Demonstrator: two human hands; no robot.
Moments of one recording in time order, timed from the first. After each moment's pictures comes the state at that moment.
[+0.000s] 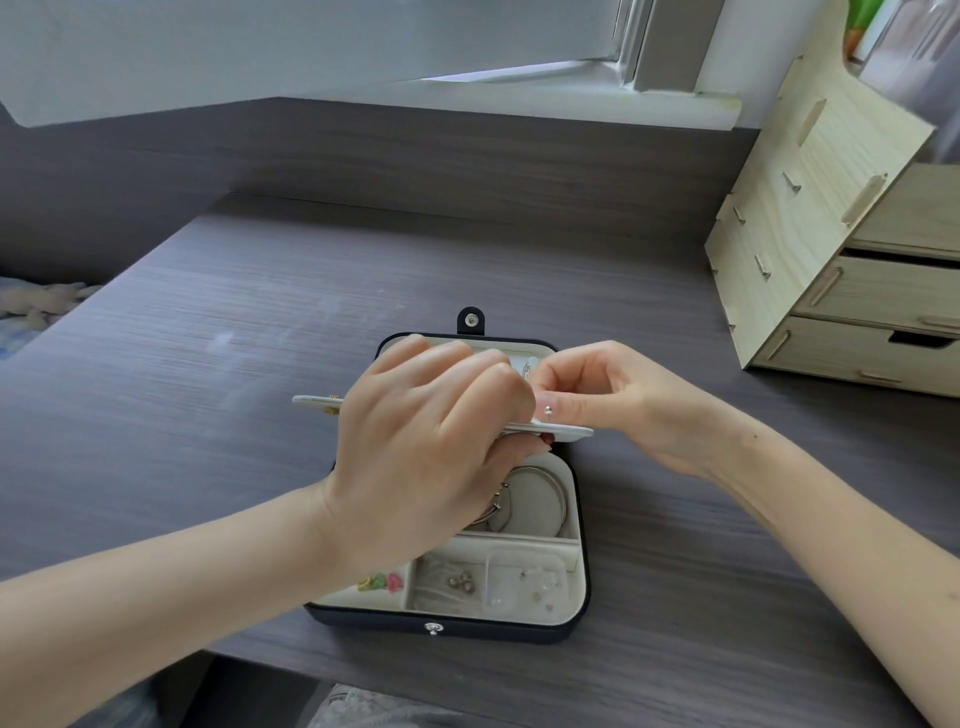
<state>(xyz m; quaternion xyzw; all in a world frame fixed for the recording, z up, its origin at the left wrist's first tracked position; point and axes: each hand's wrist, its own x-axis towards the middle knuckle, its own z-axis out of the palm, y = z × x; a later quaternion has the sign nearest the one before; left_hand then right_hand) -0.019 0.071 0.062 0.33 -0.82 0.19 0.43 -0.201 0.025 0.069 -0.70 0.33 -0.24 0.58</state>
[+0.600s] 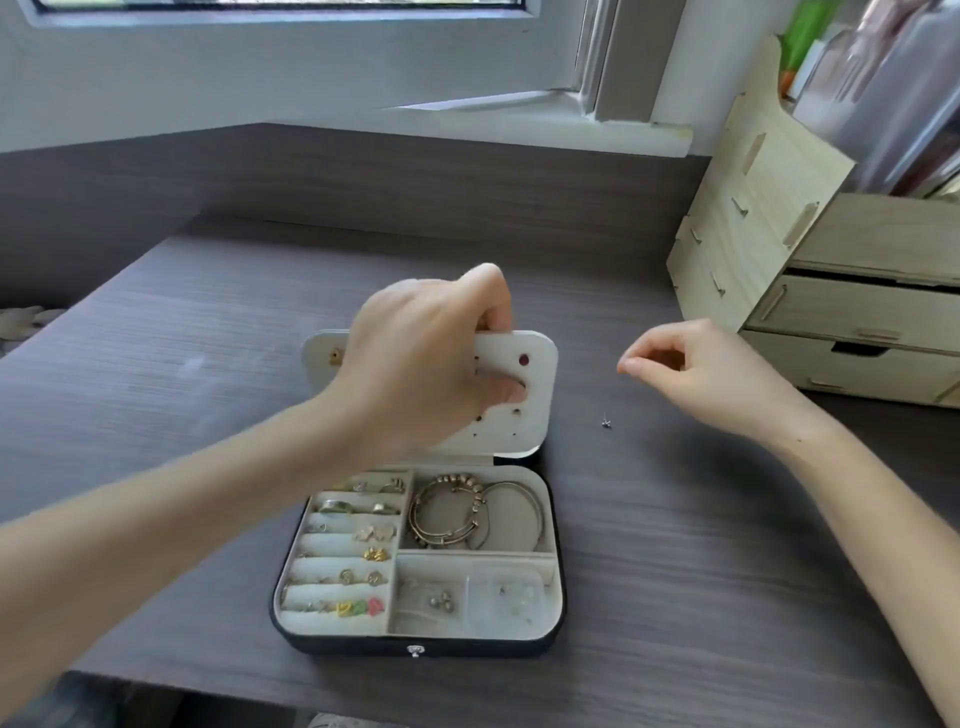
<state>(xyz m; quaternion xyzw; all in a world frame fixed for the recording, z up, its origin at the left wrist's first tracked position) -0.030 0.033 0.103 0.50 -0.81 0.04 0.30 -0.269 0.007 0.074 -0.74 0.61 -0.21 0.17</state>
